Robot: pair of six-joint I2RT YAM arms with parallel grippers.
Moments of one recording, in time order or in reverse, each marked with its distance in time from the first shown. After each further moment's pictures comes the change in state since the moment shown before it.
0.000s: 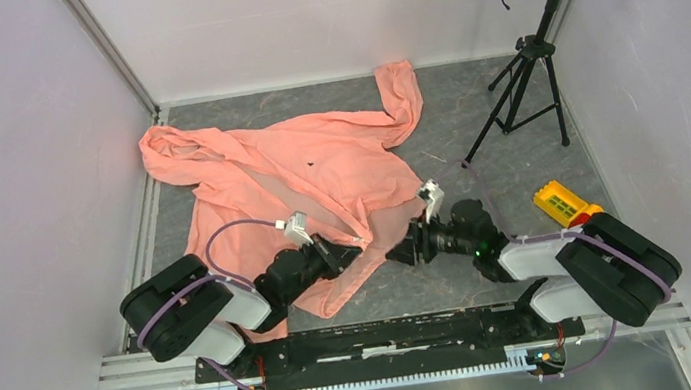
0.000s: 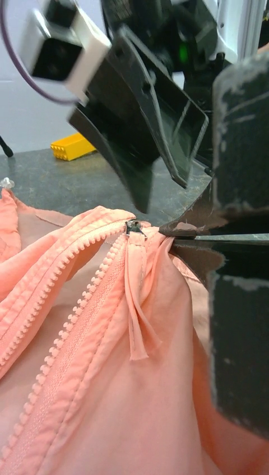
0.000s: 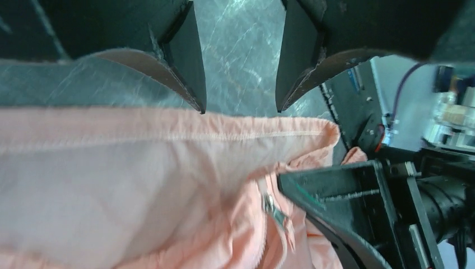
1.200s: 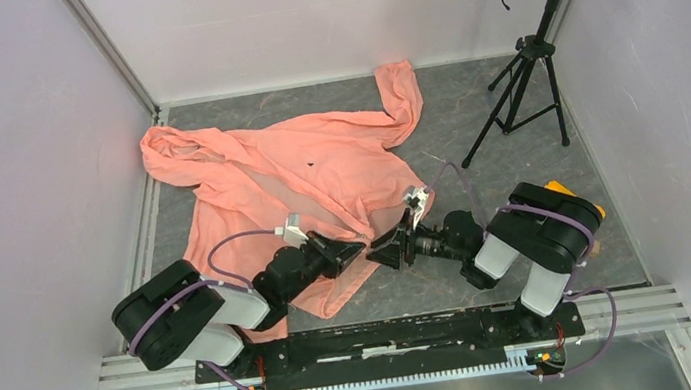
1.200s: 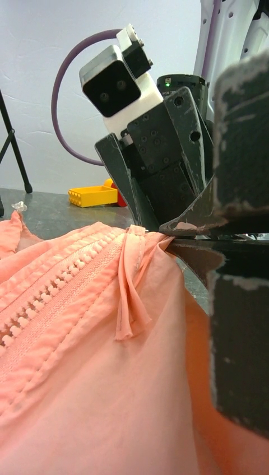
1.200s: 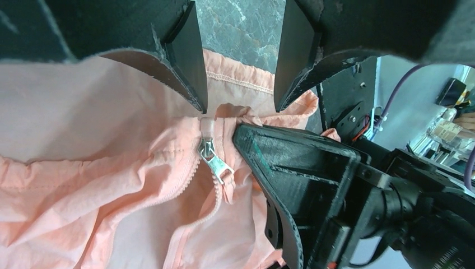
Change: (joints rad) left arm 0.005 -0.039 0.013 -0.038 0.018 -0.356; right arm 0.109 0.393 -0.056 0.760 -0.010 0.031
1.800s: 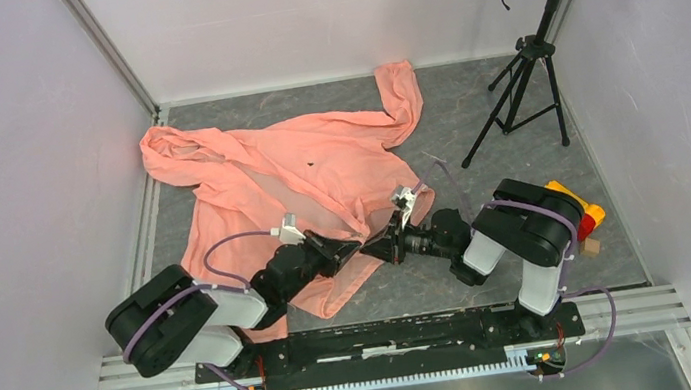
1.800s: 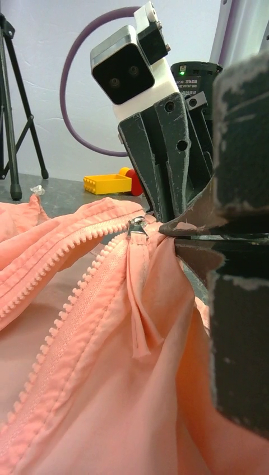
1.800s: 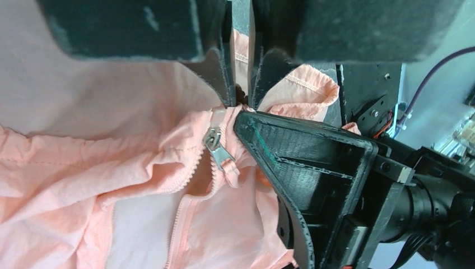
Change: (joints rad) left arm 0.010 -0.046 0.019 -0.116 -0.027 -0.003; right arm 0.039 0.097 0.080 -0.003 0.048 -0.063
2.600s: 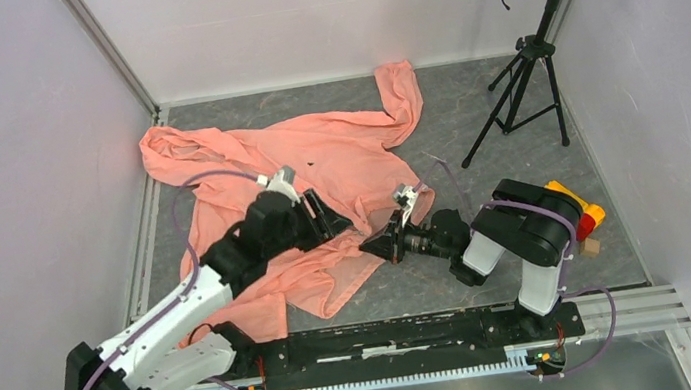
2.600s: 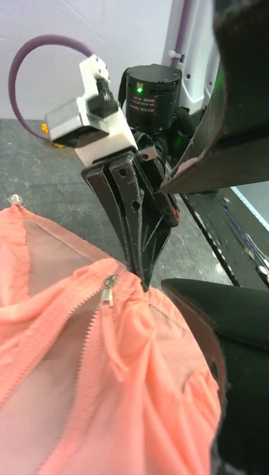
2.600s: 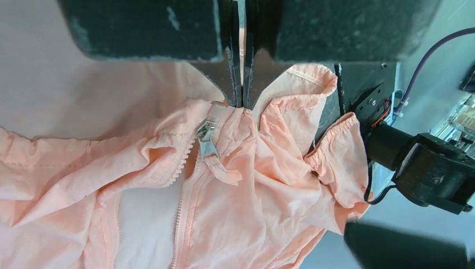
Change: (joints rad) left arm 0.076 -0.461 0.481 -1.170 0.061 0.377; right arm 0.003 0.001 0.000 0.004 0.041 0.035
